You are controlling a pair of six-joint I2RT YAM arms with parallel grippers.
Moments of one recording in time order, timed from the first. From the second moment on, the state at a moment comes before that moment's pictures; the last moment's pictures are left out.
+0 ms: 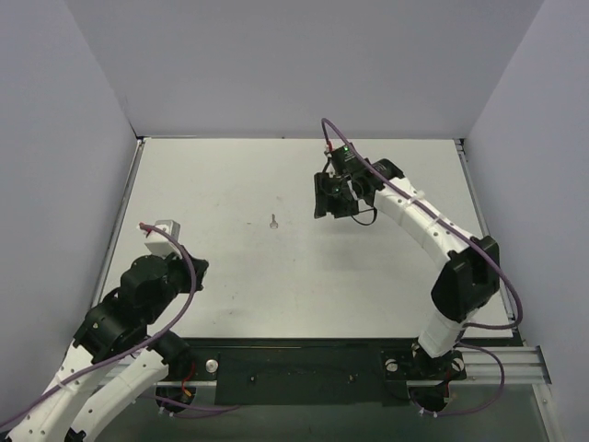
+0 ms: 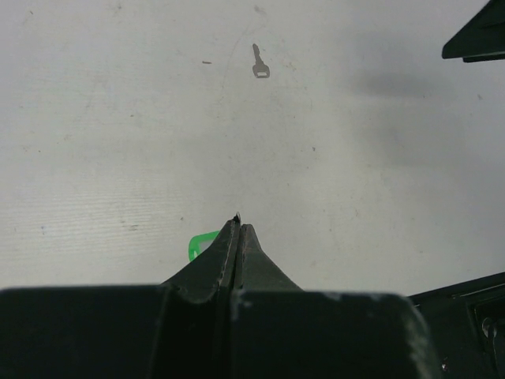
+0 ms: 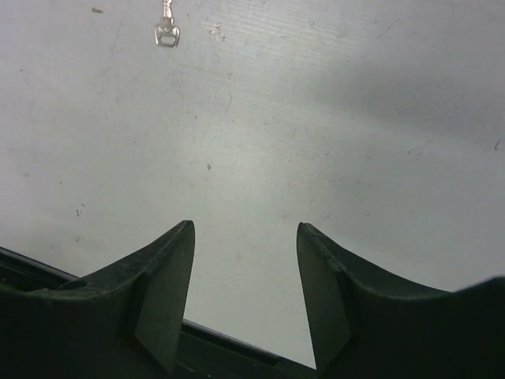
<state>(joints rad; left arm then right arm) -0.64 0.43 0.80 -0.80 -0.29 -0.54 0.55 1.77 1.61 -0.86 -0.04 0.41</state>
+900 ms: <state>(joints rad) -0.63 1.28 1.11 -0.38 -0.12 -0.55 0.88 0.89 1.08 -0.89 0.23 0.60</state>
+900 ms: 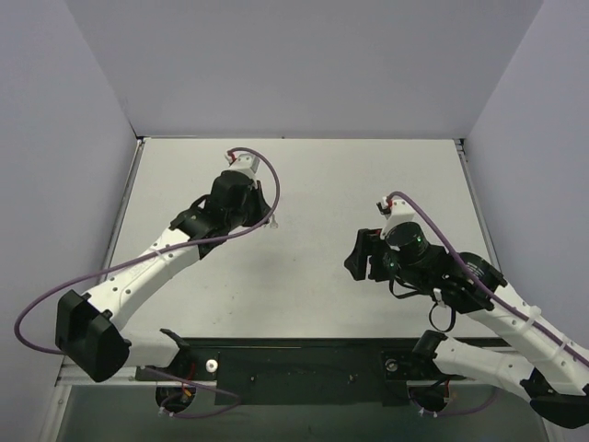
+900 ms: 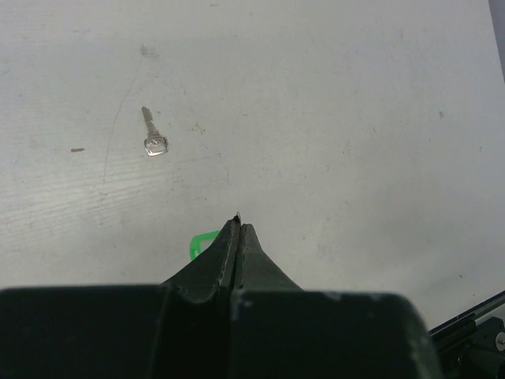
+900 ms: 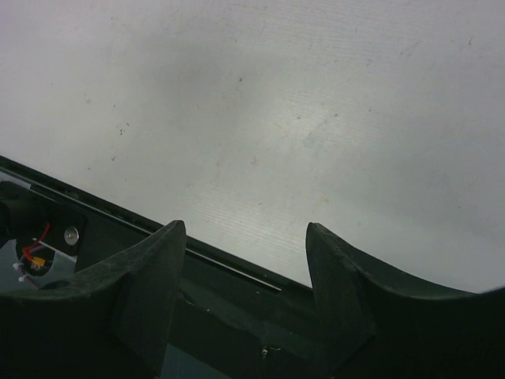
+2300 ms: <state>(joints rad) -0.53 1.32 1.22 -0.34 0.10 -0.54 0.89 0.86 1.09 -0.95 0.29 0.65</state>
